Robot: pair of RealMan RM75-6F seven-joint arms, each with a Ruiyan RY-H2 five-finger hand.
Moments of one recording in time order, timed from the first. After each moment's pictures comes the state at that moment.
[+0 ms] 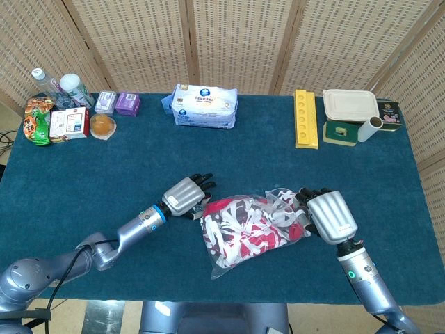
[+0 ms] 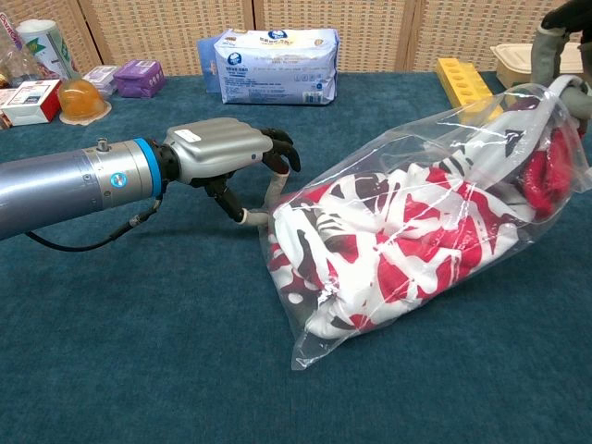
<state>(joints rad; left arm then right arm) -0.98 -1.78 0.02 -0.90 1.60 0.92 -0.15 0.43 -1.20 0.14 -1.86 -1.49 1.29 -0.36</state>
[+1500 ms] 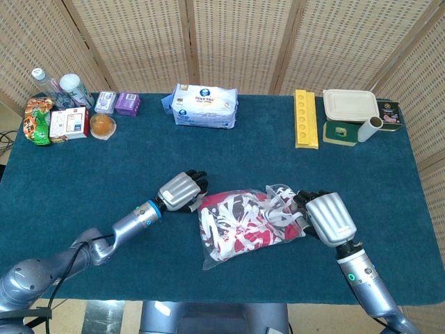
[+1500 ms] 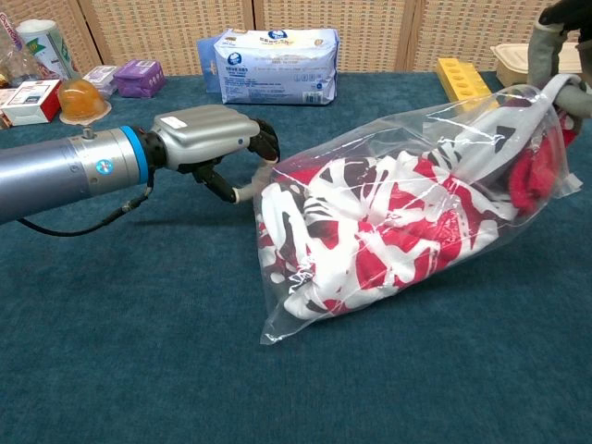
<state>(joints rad) -0.98 -1.78 0.04 -0.81 1.65 0.98 -0.27 0.42 -1.18 0.14 -1.91 -1.50 1.28 -0.36</state>
